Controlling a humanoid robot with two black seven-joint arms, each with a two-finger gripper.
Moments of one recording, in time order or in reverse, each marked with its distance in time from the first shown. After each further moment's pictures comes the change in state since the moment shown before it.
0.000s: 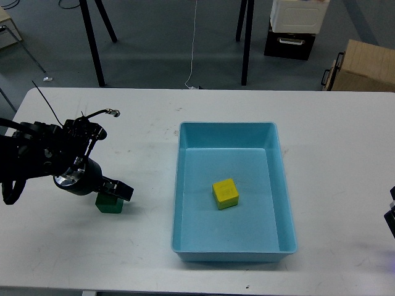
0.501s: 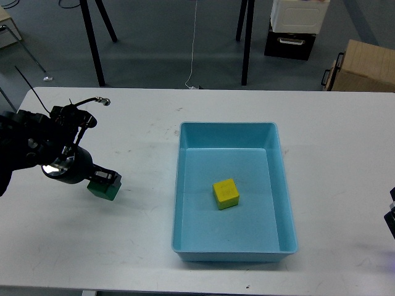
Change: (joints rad) left arm -0.121 0.106 -0.123 -0.107 -0.009 0.000 0.010; right arm -0.003 -0.001 -0.001 0.000 -0.004 0.000 0.000
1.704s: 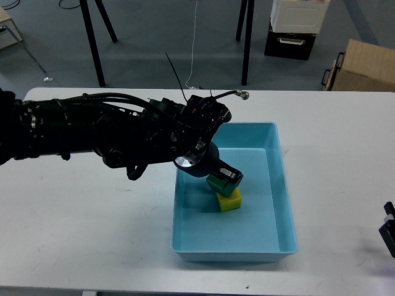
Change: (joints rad) left arm -0.018 -0.637 0.003 0.321 -0.159 0.001 -0.052; right arm 0.006 -0.006 -0.027 -0.095 -0.005 0.000 -0.003
